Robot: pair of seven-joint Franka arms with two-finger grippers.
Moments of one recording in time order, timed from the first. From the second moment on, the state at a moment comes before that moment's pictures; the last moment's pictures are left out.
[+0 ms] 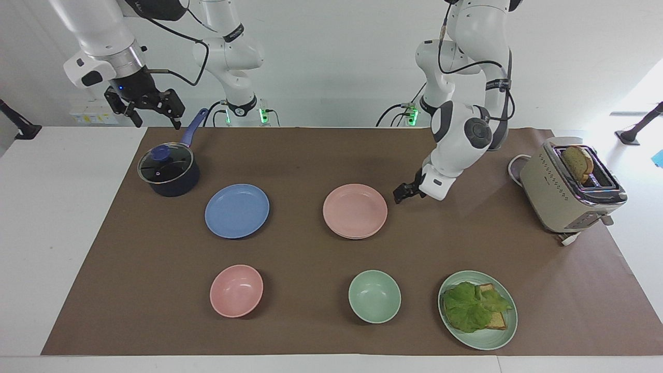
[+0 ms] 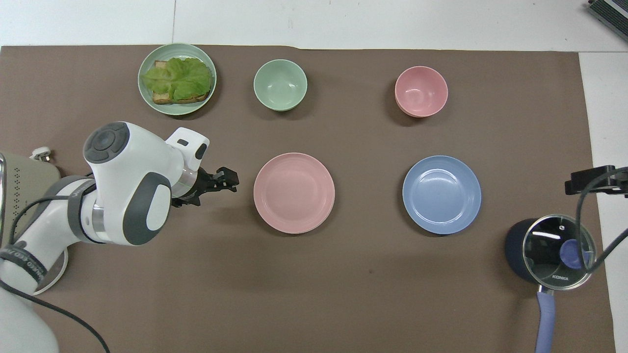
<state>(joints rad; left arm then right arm) -0.19 0.17 -0.10 -2.05 -0.20 2.15 -0.45 0.00 -0.11 -0.08 -1.69 -0.02 1.55 0.00</state>
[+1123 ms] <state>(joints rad) 0.08 0.09 -0.12 -1.68 0.02 1.67 0.07 0.01 0.15 -0.07 -2.06 0.06 2.20 -0.16</state>
